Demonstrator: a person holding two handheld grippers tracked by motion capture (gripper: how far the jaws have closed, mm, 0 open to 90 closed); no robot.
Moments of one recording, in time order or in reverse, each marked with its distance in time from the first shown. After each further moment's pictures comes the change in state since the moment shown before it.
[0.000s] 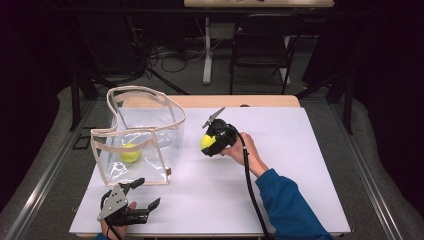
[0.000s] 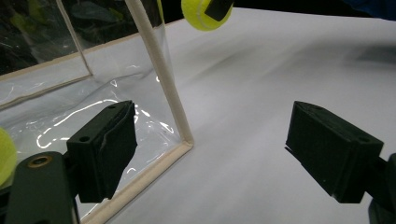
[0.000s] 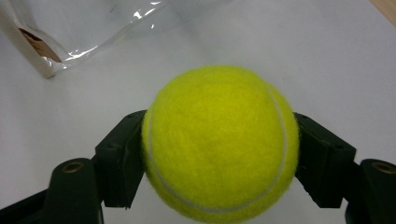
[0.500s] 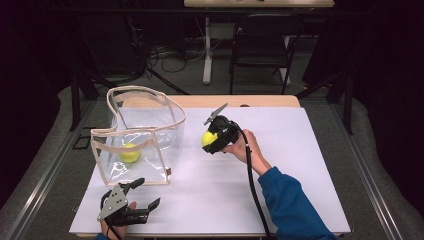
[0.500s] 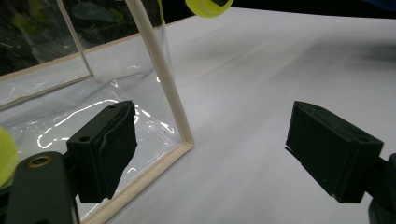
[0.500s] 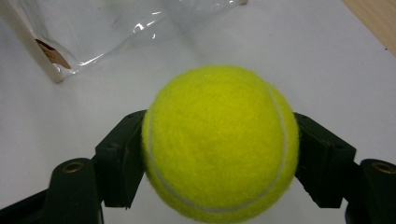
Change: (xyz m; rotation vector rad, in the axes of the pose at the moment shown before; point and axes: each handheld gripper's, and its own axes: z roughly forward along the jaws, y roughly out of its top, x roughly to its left) left arm 0.000 0.000 0.000 -0.003 0.001 0.002; right arm -0.001 0.005 -0.016 -0.010 -0.005 0.000
